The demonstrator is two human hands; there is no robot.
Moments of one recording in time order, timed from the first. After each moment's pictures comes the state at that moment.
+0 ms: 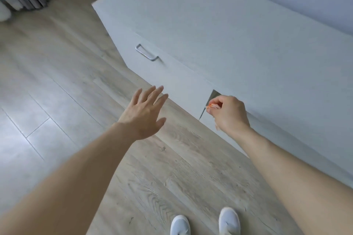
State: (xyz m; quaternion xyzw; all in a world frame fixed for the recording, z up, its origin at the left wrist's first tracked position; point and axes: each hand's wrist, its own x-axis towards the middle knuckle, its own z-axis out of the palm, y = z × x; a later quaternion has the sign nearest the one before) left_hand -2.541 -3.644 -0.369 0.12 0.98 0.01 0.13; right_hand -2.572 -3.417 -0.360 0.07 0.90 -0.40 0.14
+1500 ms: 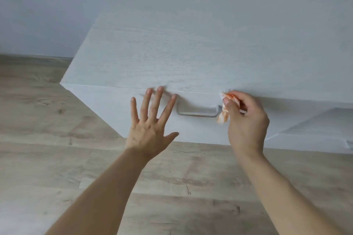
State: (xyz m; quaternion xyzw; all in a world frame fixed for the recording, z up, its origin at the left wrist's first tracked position) left_hand -2.838 -3.875 -0.535 0.39 0.90 0.03 -0.18; right_hand -2.746 -3.698 -0.471 0.36 0.74 -0.47 -0.32
